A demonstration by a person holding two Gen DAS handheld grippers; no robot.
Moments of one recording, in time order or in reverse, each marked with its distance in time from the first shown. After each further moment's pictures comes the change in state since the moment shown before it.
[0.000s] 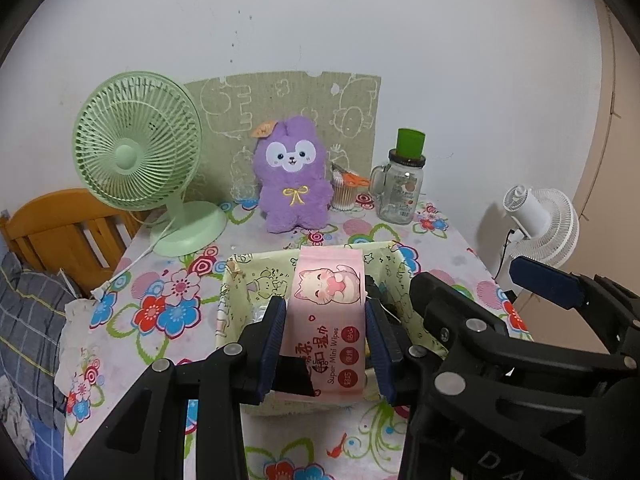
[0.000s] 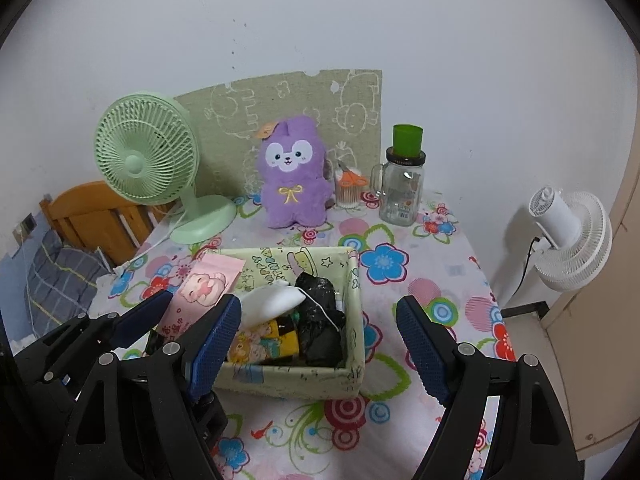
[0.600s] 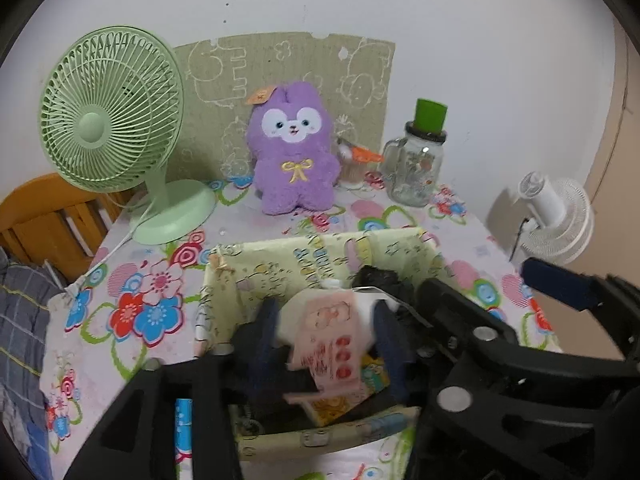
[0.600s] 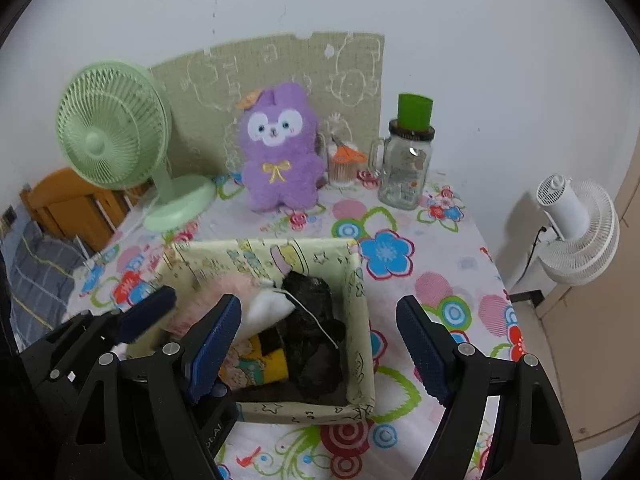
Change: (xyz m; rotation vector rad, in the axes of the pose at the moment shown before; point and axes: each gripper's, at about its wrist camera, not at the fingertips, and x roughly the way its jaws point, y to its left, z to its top) left arm 0.067 0.016 0.005 -0.016 0.073 -0.024; right arm 0.063 0.004 0.007 -0.007 0.101 -0.056
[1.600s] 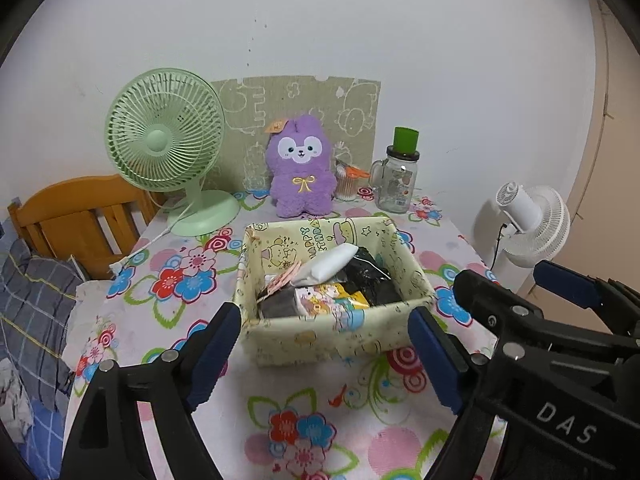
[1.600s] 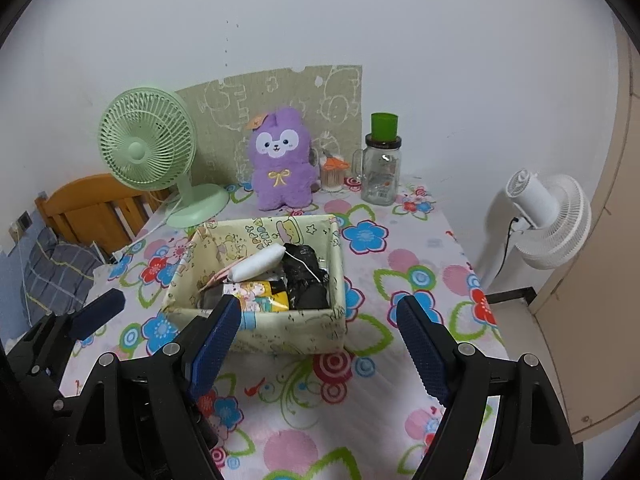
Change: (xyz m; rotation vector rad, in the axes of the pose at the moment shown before) left arm -0.105 -0.014 -0.049 -0.005 -0.086 0.035; right arm -0.108 -0.015 -0.060 0.031 -0.105 0.016
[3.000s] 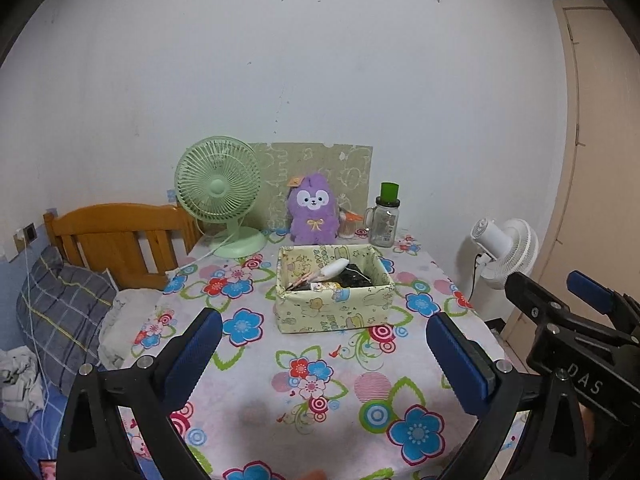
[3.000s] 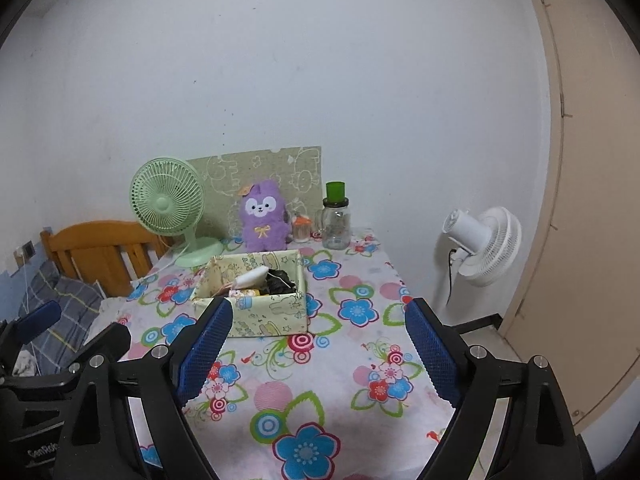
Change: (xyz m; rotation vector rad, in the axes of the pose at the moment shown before) left arm -0.179 -0.004 -0.065 -0.016 -0.198 0.020; right arm -0.177 -0.014 -0.078 0.033 -0.261 -0.088
